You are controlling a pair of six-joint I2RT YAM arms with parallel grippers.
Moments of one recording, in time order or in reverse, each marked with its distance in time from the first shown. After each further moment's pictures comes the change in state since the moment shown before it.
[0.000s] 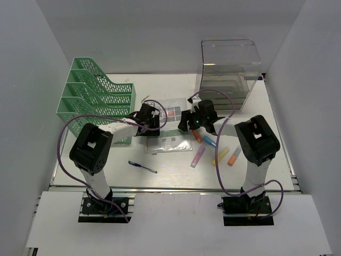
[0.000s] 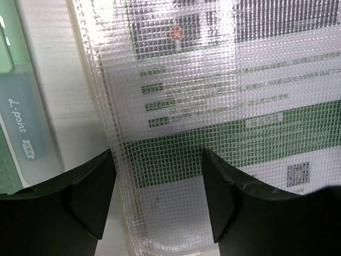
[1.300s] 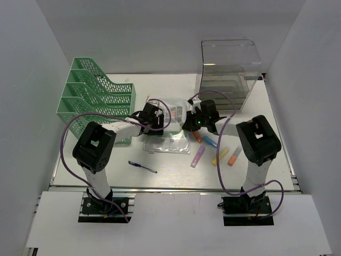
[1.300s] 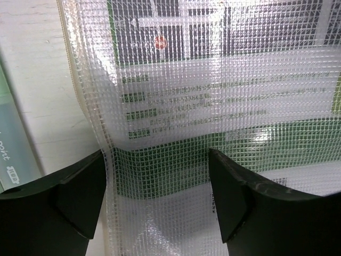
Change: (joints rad) left arm -0.026 0.043 0.027 0.047 0.004 0.056; right arm -0.020 -0.001 -0.003 -0.017 -0.121 -0.032
